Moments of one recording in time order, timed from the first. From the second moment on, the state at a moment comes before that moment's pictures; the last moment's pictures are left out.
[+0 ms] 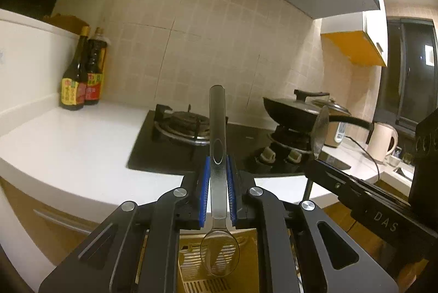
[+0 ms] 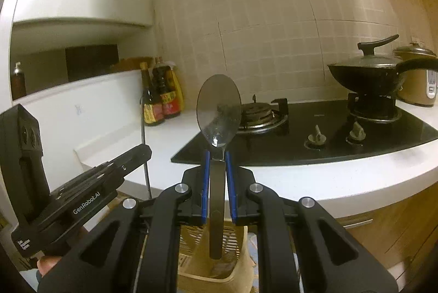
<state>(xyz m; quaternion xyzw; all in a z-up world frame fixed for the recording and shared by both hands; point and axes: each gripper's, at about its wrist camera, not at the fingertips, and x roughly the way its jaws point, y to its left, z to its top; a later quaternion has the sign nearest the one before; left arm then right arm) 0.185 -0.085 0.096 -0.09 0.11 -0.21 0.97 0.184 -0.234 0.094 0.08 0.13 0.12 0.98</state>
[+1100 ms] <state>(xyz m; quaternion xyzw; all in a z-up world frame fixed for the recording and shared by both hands) 0.106 -0.026 0.088 -0.10 0.21 -0.26 0.94 0.097 -0.222 0.087 0.07 0.22 0.14 0.96</state>
